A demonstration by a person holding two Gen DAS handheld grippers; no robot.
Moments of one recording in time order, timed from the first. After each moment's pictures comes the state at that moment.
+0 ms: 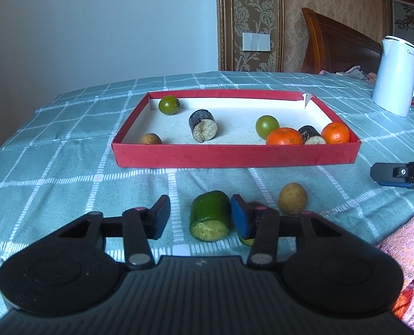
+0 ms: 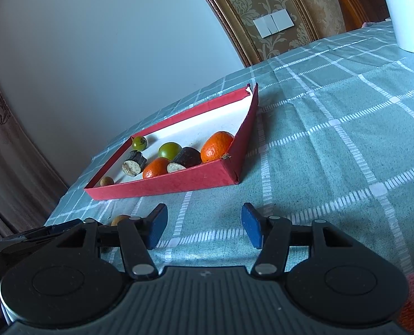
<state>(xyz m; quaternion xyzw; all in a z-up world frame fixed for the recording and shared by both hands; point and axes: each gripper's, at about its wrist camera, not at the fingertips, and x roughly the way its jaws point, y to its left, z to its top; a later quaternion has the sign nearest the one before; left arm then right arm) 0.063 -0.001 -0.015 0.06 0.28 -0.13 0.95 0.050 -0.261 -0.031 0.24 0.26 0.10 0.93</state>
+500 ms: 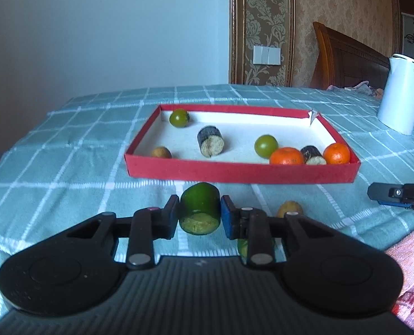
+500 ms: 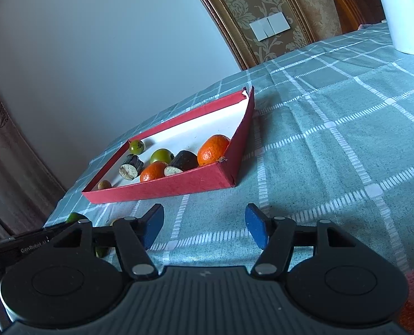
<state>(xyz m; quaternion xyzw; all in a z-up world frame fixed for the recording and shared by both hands) 0.053 0.000 0.007 0.05 0.25 -0.10 0.96 0.048 -0.262 -0.031 0.25 0.26 0.09 0.93</state>
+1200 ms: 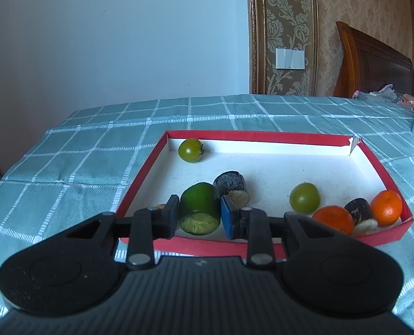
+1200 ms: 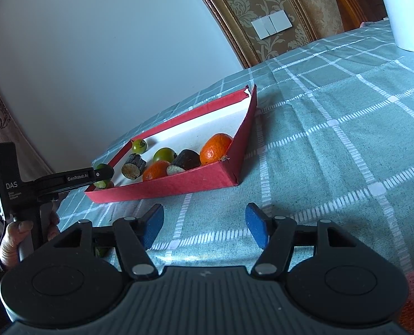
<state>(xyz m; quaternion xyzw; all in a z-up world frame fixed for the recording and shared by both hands) 0.151 -0.023 0.010 0.05 0.26 -0.06 0.96 0.049 -0.260 -0.031 0.25 0.26 0.09 0.93</state>
